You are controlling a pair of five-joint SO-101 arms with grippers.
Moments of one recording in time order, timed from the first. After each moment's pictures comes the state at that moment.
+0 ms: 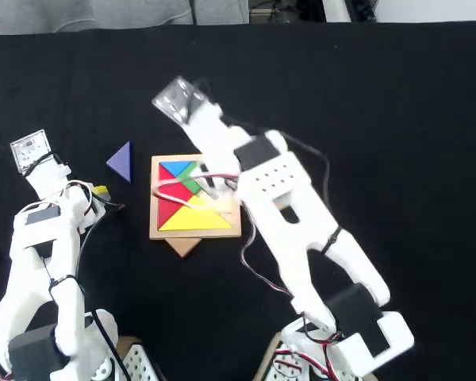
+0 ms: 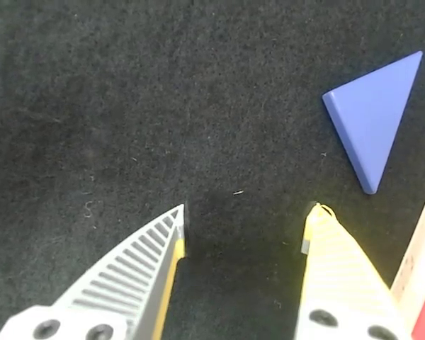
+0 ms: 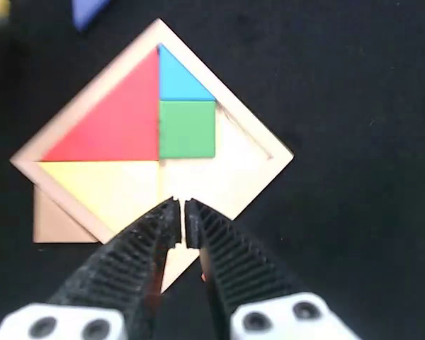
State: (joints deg) left arm -23.2 -22.4 61.0 29.5 7.6; right arm -27.1 -7.7 21.5 59.2 18.8
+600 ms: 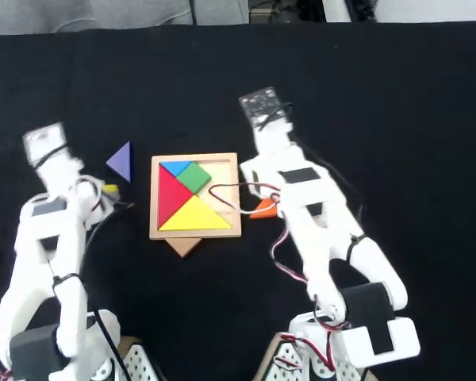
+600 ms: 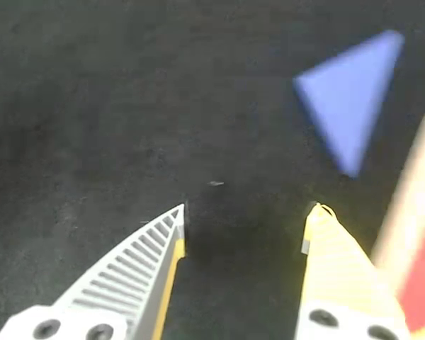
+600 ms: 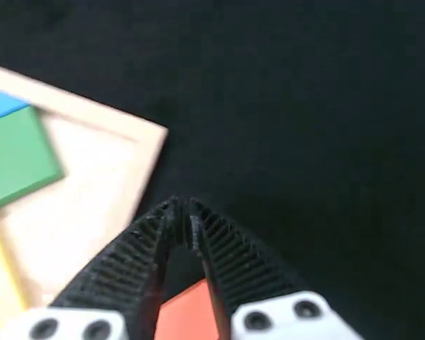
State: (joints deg) left arm -19.4 -22.3 57.7 34.2 5.0; right arm -11.2 -7.9 44.0 26.1 10.6
